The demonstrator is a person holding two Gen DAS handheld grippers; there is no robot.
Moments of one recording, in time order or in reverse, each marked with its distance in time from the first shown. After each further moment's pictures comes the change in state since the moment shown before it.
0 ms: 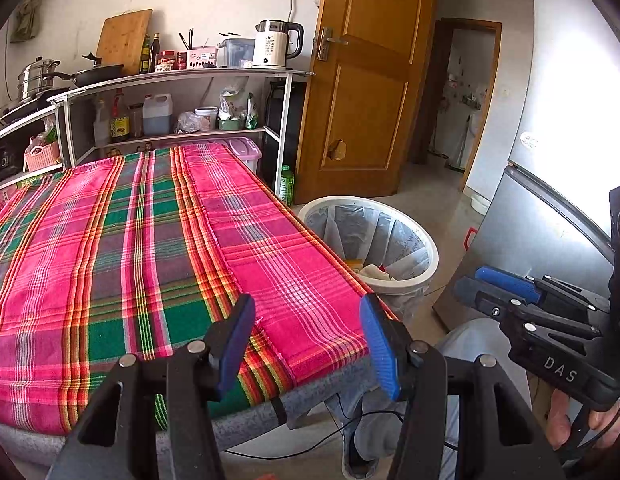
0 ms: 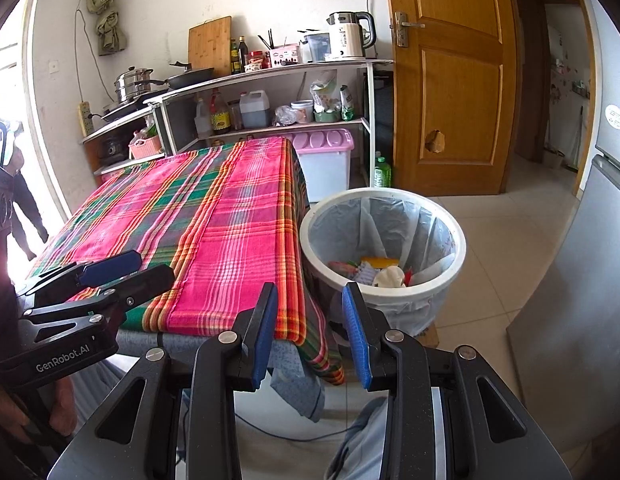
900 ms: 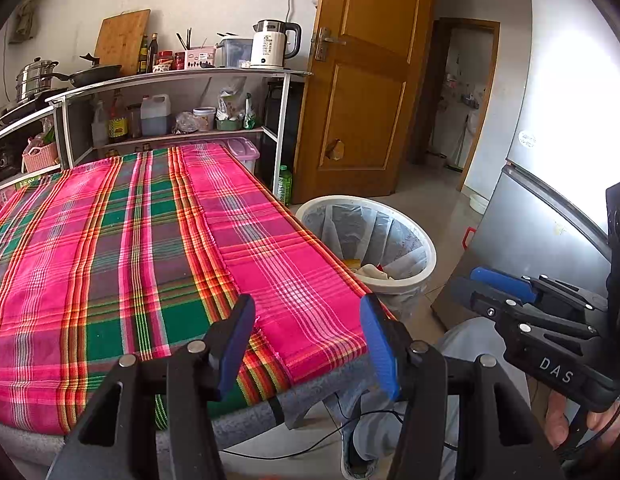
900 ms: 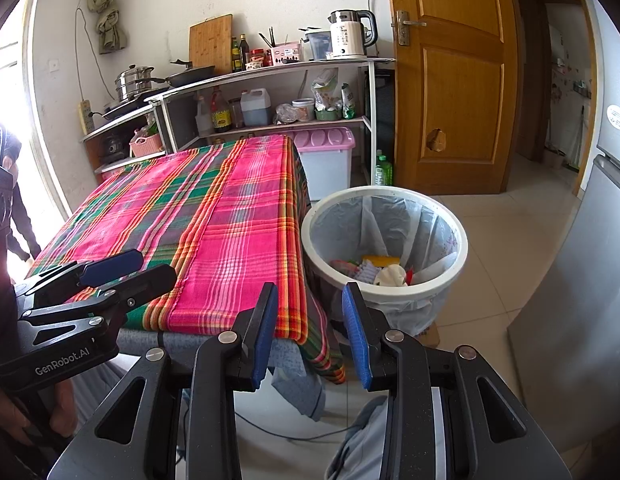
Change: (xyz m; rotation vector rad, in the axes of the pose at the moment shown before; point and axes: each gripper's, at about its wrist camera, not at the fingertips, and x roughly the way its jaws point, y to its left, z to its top) left arm 0.000 -0.002 0.000 0.002 0.000 -0.002; right arm 0.001 0.001 -0.001 0.000 0.006 0.001
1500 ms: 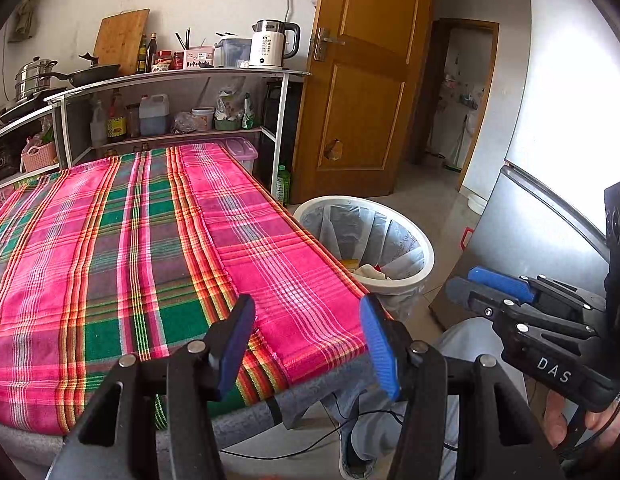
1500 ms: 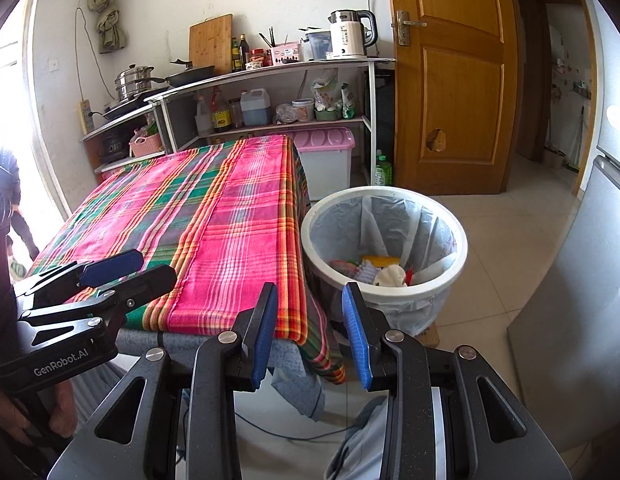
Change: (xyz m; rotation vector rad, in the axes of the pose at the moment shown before) left arm 0.000 -0.001 0.000 0.000 -0.001 0.000; right arm 0.000 0.000 0.000 -0.001 0.000 0.000
